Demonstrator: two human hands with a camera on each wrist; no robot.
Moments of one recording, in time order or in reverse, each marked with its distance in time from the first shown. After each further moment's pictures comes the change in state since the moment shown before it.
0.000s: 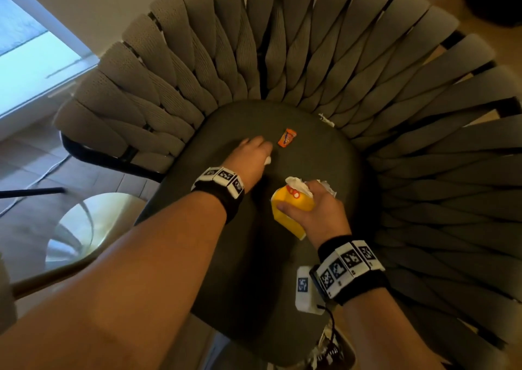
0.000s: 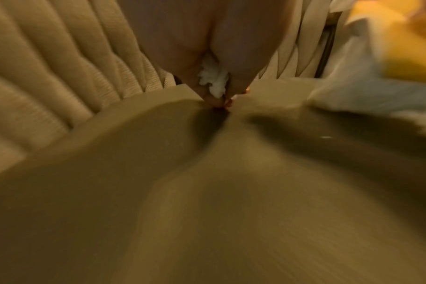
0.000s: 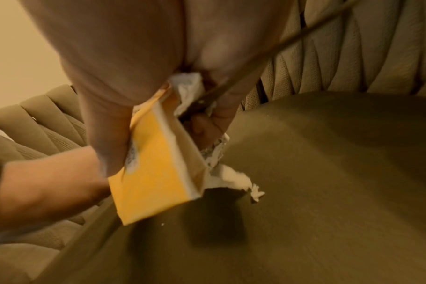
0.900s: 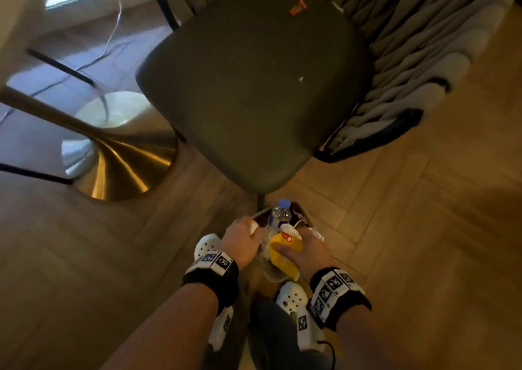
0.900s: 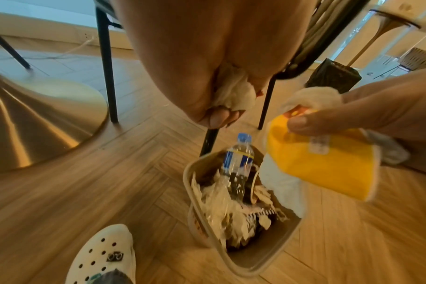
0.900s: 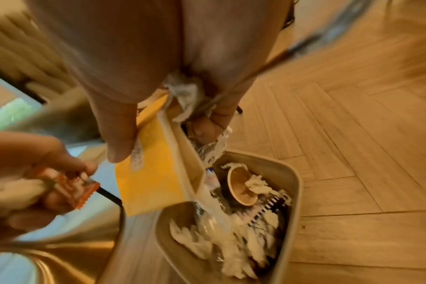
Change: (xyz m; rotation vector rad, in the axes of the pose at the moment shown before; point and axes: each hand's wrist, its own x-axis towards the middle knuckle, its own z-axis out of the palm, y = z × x) left_hand -0.350 0.160 0.340 -0.710 0.008 -0.589; right_hand -0.284 0.288 0.049 -0.172 -0.409 0.130
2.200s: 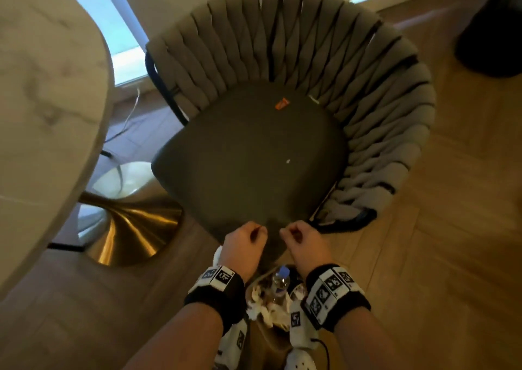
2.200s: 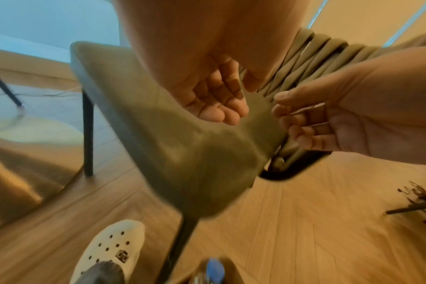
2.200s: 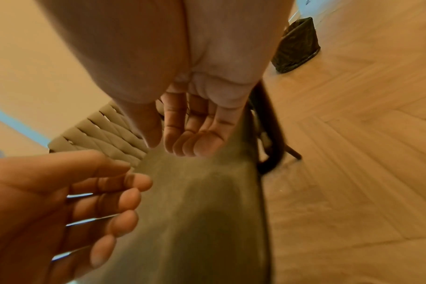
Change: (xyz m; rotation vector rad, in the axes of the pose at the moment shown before) left_hand 0.009 0.117 -0.102 -0.174 0.190 0.202; right_hand 0.018 -0.134 -0.100 0.134 0.232 -0.206
